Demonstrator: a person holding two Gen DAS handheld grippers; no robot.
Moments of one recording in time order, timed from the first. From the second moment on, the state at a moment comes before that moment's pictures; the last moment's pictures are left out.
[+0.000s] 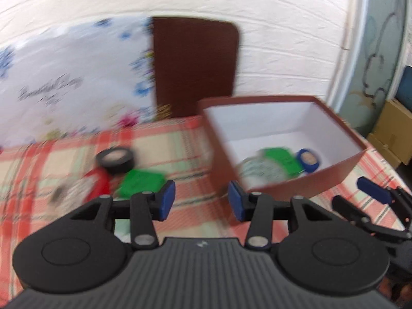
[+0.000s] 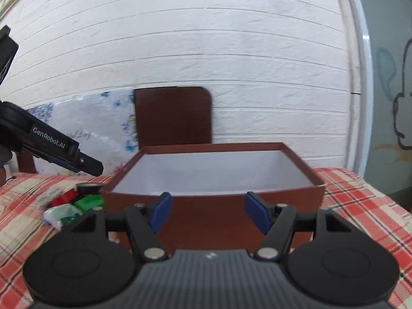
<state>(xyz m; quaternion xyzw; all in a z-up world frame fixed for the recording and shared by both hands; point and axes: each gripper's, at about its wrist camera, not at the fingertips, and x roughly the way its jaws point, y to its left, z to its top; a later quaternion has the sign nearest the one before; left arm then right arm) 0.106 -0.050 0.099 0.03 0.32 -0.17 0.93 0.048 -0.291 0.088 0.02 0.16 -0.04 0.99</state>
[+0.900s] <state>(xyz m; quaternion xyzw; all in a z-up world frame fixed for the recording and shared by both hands) 0.083 0.126 -0.015 -0.05 0.28 -0.01 0.96 0.176 -0.099 0.024 -0.07 0.33 0.11 0.93</state>
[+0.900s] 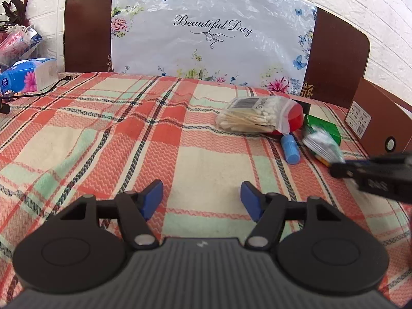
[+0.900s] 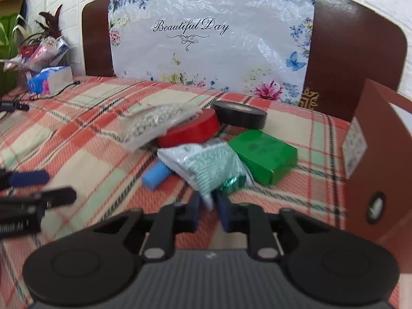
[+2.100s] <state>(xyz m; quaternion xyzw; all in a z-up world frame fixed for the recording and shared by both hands) 0.107 -0.113 0.129 -0.01 0.28 -0.35 0.90 0.049 -0.216 0.098 -0.04 0.13 0.01 0.99</state>
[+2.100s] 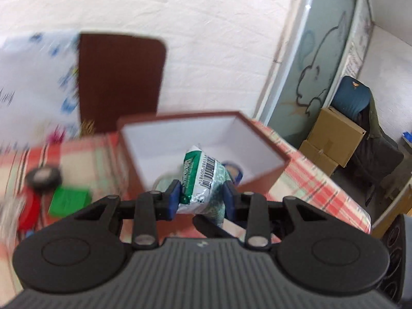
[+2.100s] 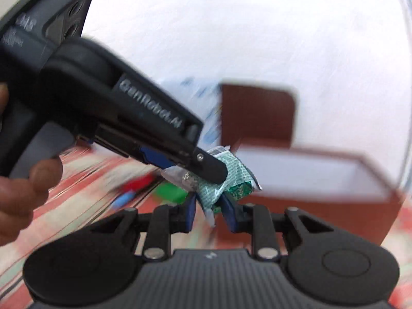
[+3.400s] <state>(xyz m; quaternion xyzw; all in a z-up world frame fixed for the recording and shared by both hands) 0.080 -0.036 0.044 0.07 0.35 -0.13 0.92 0.038 -0.215 0.038 0.07 0.31 0.02 0.95</state>
